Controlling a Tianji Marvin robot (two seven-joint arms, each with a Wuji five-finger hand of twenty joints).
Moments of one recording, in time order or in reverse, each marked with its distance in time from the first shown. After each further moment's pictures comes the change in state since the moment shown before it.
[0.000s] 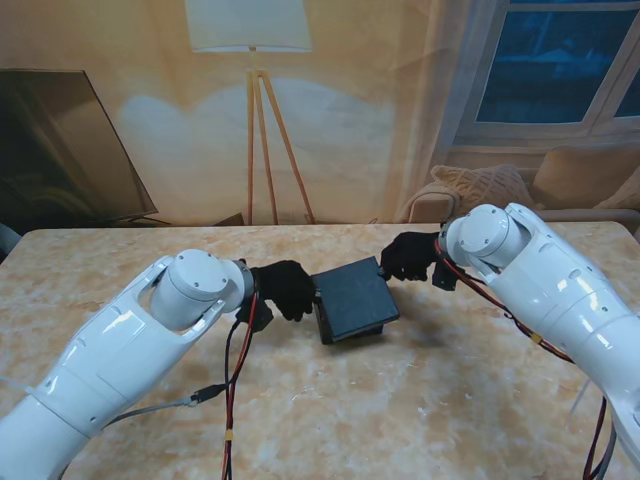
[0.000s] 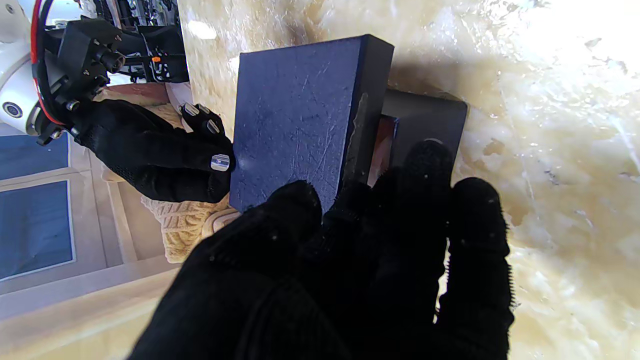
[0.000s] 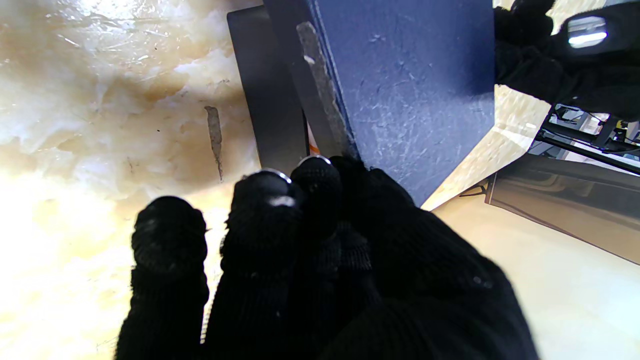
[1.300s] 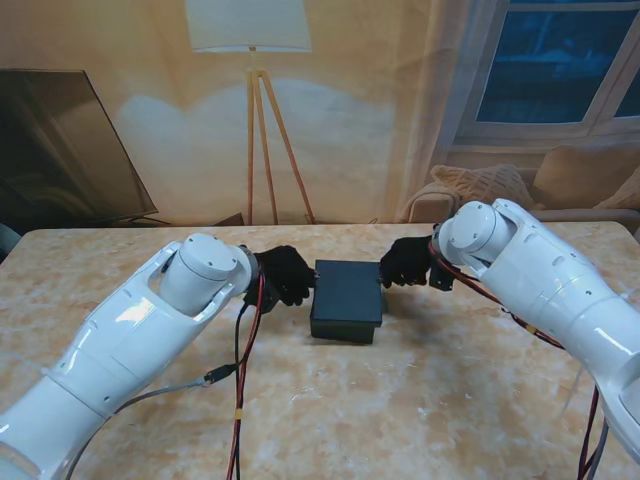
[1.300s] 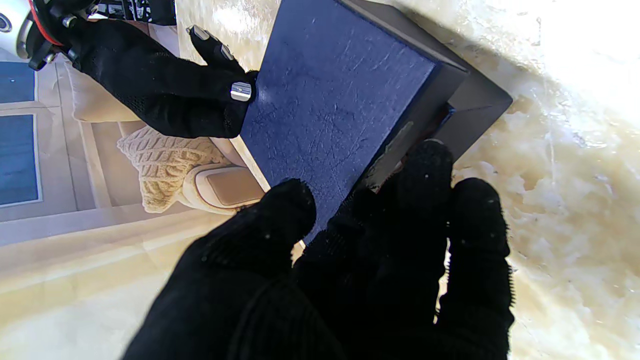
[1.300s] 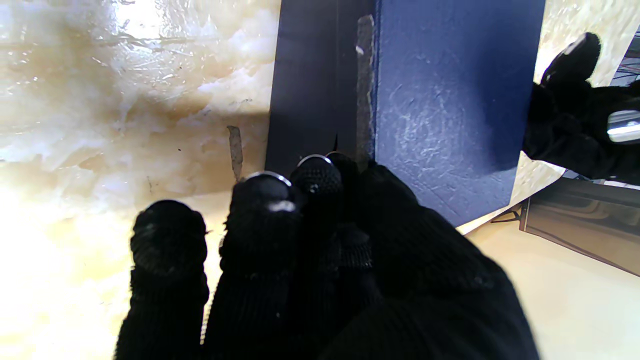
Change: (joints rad) left arm -0.066 -0.050 0.011 0.065 -0.063 0.119 0.108; right arm 0.091 -0.037 -0.132 0.118 0.037 0.001 0.031; left_hand -0.029 0.000 0.001 0.000 -0.040 0.044 -0.020 -0.024 -0.033 0.038 -0.014 -0.001 -0.002 0.003 -0.010 -0.002 -0.002 0.002 -0.006 0.000; right_hand -0.002 -0.007 -0.021 0.000 0.033 0.001 0.005 -0.039 0.022 0.000 0.010 -0.011 0.023 0.000 0.009 0.000 0.011 0.000 0.021 -0.002
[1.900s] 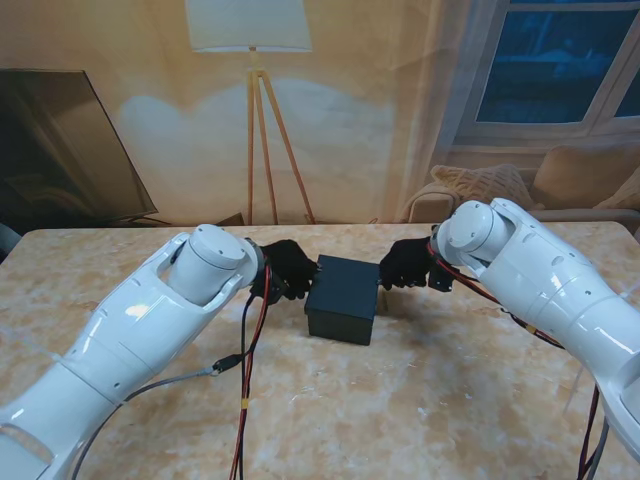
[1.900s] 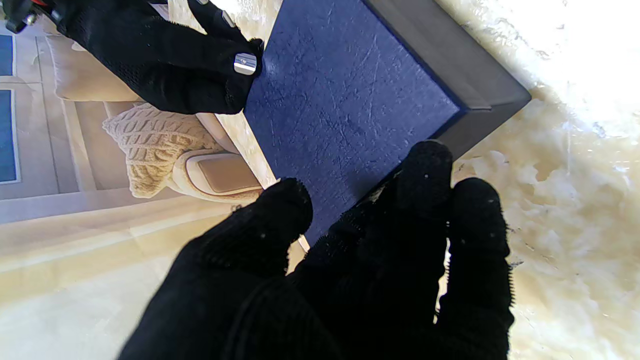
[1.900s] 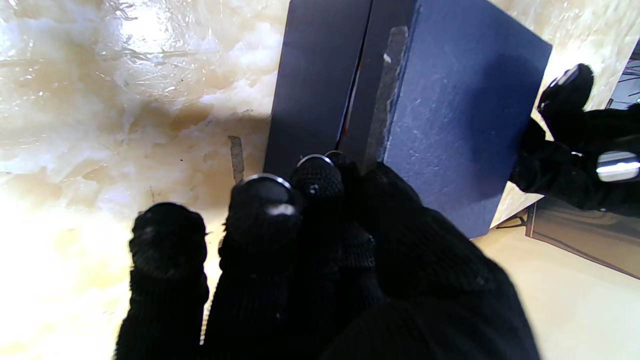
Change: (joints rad) left arm -0.051 -0.031 0.026 0.048 -0.030 0.054 0.045; right arm 0.003 0.002 -0.011 -0.013 0.002 0.027 0.015; left_hand -0.021 0.000 0.005 0.000 -0.043 0.018 -0.059 -0.032 -0.024 0.011 -0.014 -0.015 -0.001 0.000 0.000 -0.003 -0.001 0.000 0.000 -0.012; right_hand -0.008 0.010 -0.023 0.000 0.014 0.004 0.000 0.050 0.012 0.000 0.002 -0.002 0.011 0.002 0.010 -0.001 0.005 0.000 0.012 -0.001
